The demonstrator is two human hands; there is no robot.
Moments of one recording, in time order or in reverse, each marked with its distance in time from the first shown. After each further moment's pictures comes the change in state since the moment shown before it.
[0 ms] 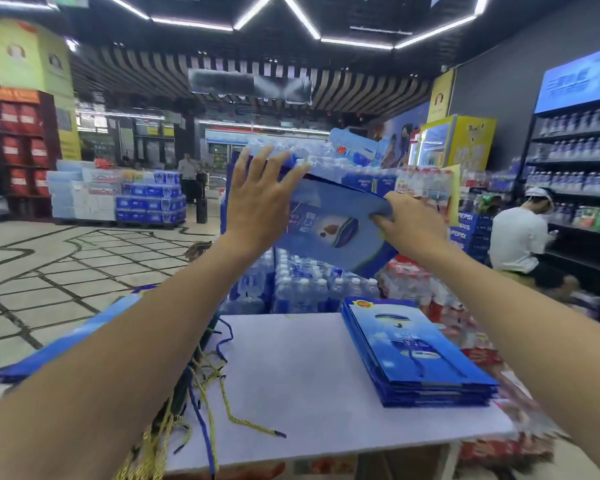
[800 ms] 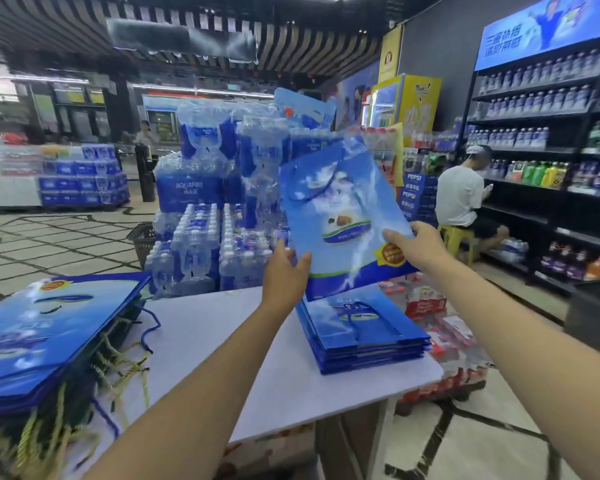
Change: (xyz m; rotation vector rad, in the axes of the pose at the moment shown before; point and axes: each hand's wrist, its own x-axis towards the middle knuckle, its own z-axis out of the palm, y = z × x) left_hand -0.088 0.207 0.090 -1.268 -0.512 -0.881; right_hand -0.081 0.159 0.047 0.698 -0.094 0.662
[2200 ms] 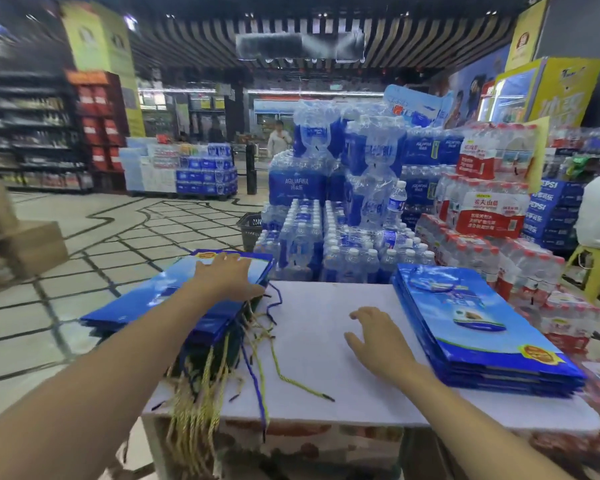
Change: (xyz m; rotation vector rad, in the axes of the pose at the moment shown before) left_hand -0.016 -0.048 -0.306 1.395 -0.235 -0.360; right_hand -0.148 0.034 0.248 -0.592 -0.475 -0.497
